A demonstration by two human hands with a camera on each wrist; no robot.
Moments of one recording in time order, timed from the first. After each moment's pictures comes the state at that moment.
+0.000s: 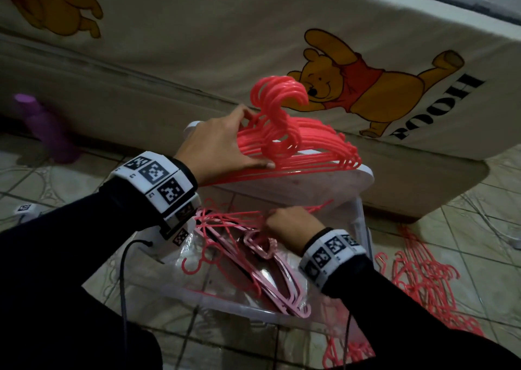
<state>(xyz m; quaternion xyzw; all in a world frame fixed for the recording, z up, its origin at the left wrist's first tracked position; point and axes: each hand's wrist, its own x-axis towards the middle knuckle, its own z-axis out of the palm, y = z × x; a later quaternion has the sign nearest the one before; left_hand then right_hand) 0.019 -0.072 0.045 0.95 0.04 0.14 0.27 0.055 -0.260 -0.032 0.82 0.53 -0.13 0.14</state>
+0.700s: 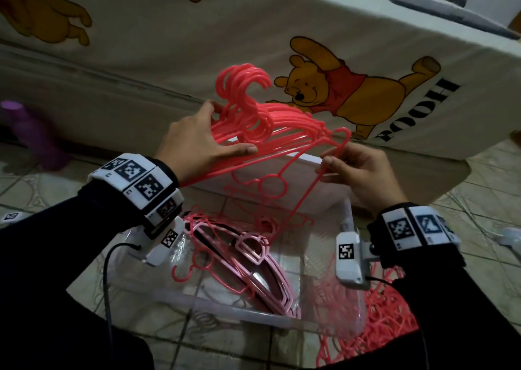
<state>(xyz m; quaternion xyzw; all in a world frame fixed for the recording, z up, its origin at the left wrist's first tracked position) 0.017 -0.063 0.048 0.92 0.11 0.19 0.31 0.100 -0.334 0.052 0.76 0.23 -0.08 -0.61</state>
